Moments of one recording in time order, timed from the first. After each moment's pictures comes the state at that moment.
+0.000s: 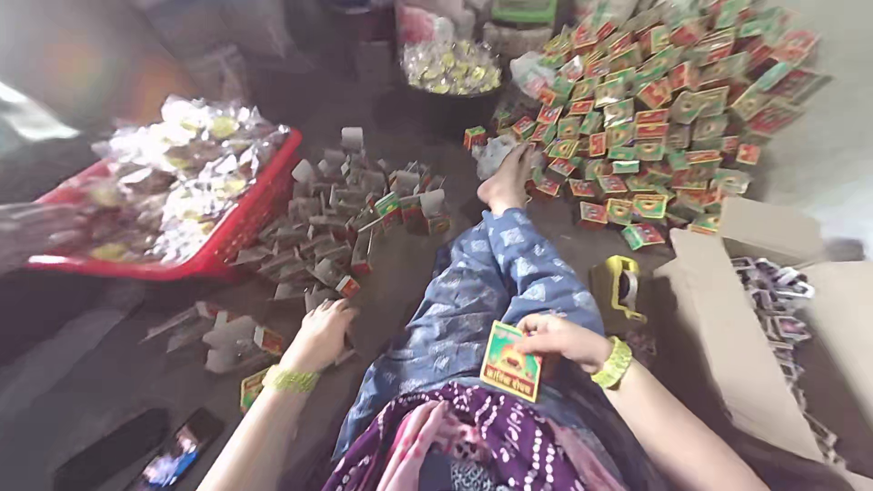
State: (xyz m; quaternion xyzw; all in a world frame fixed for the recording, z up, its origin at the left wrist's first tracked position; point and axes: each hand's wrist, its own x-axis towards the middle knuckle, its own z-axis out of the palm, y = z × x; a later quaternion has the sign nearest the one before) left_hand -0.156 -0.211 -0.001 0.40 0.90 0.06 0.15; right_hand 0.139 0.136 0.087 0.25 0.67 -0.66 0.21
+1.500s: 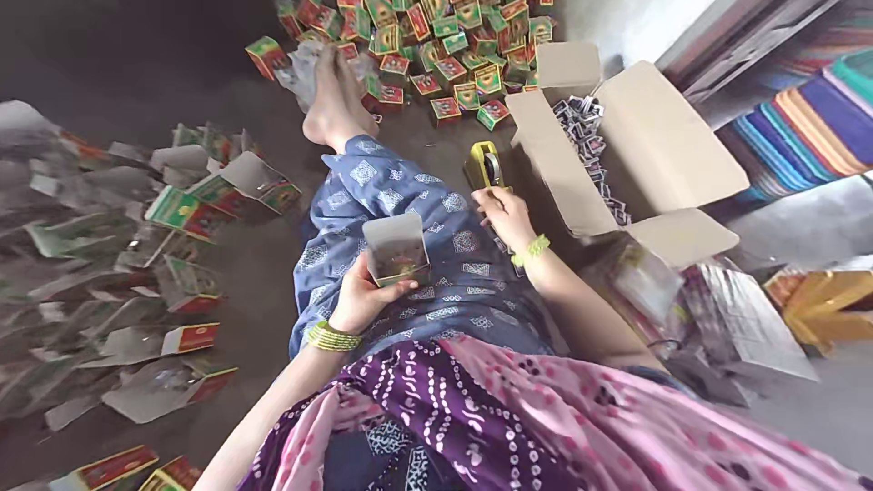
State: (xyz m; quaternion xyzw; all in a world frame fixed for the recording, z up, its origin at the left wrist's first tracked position) left_hand -0.003 -0.005 -0.008 0.48 0.48 0.62 0.39; right_hand 0.236 0.194 0.047 0.48 0.76 -0.35 -0.26
